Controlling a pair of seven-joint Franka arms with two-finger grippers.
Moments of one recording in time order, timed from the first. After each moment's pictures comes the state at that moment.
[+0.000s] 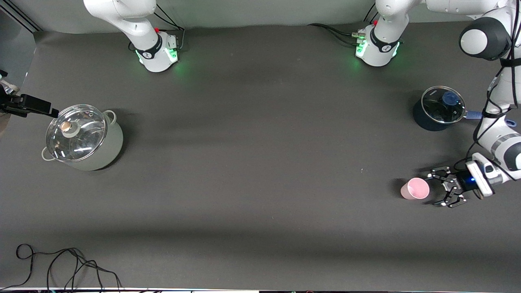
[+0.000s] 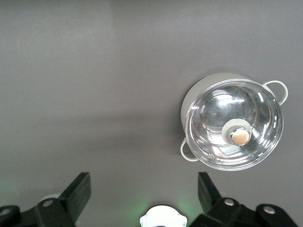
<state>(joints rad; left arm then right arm) 0.53 1.00 -0.06 -1.45 -1.17 1.74 2.37 0.01 0.07 -0.15 -1.48 0.07 1.38 -0.03</state>
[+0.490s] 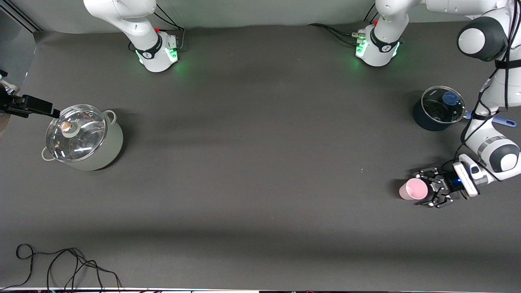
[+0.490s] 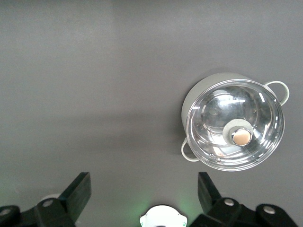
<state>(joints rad) 0.50 1.00 -0.09 -1.50 -1.19 1.78 2.40 0.01 0.07 -0.14 -1.48 0.07 1.38 -0.03</state>
